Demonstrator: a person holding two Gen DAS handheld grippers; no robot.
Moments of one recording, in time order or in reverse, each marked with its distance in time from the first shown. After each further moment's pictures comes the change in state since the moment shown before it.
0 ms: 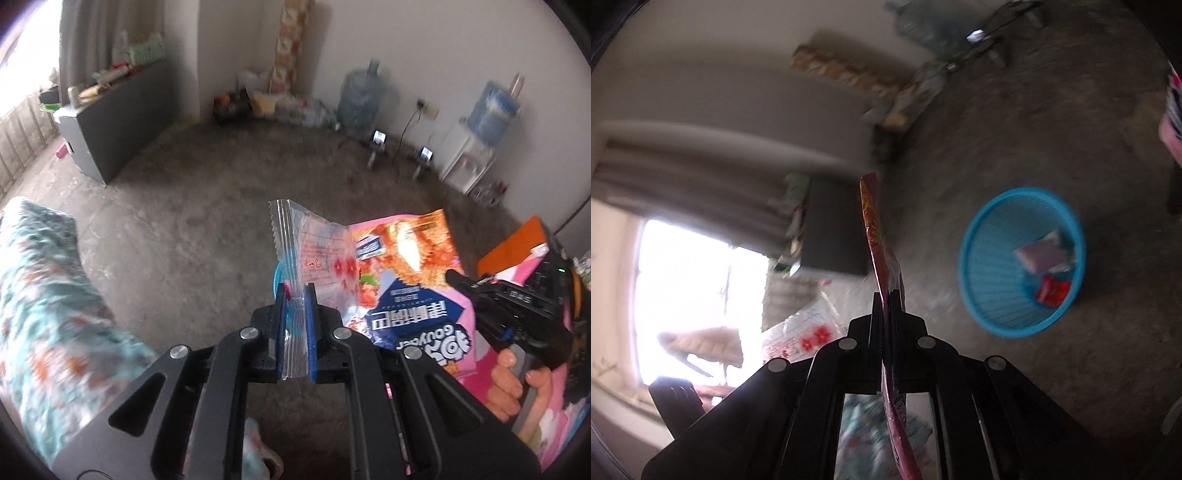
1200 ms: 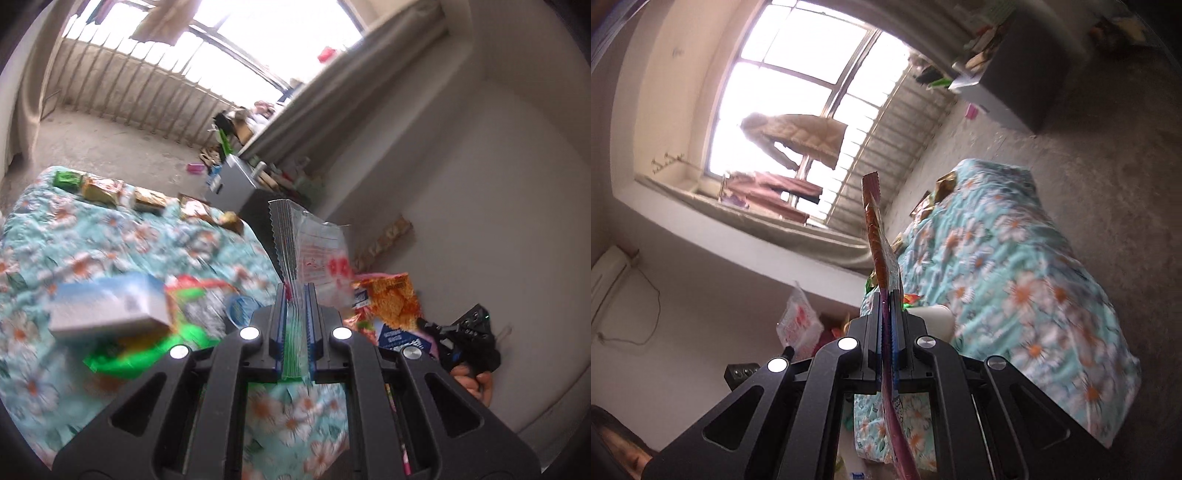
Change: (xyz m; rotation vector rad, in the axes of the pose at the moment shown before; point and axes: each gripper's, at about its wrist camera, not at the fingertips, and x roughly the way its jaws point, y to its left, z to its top) left arm -0.377 0.292 -0.267 -0.630 -0.694 -0.012; right arm 0.068 0.331 -0.219 -0.493 0.695 0.379
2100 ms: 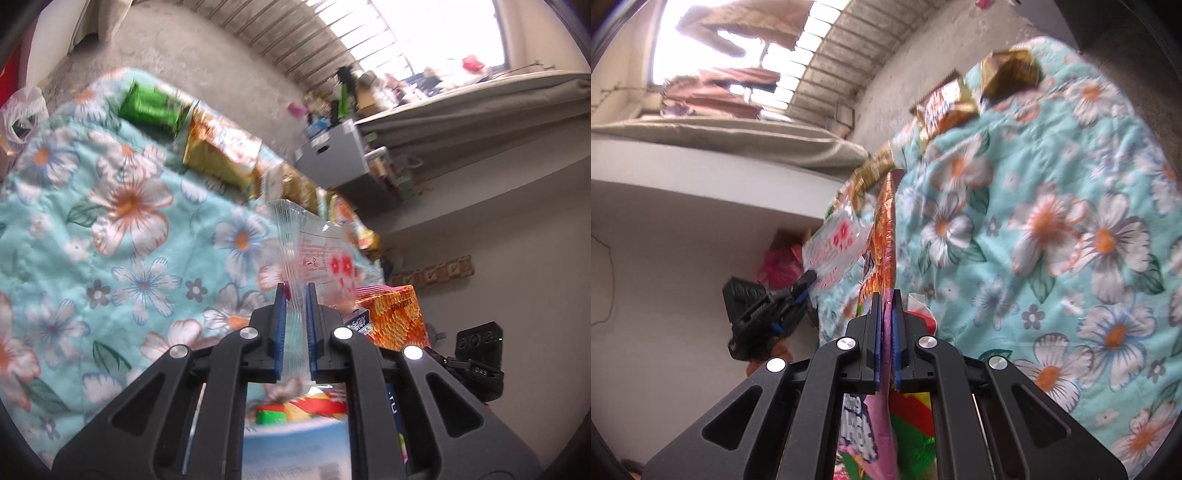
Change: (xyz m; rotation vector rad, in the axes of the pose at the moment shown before) left arm 0.107 0.258 0.099 -0.479 0.178 0.161; right arm 0.331 0.034 0.056 -0.057 0.527 -0.126
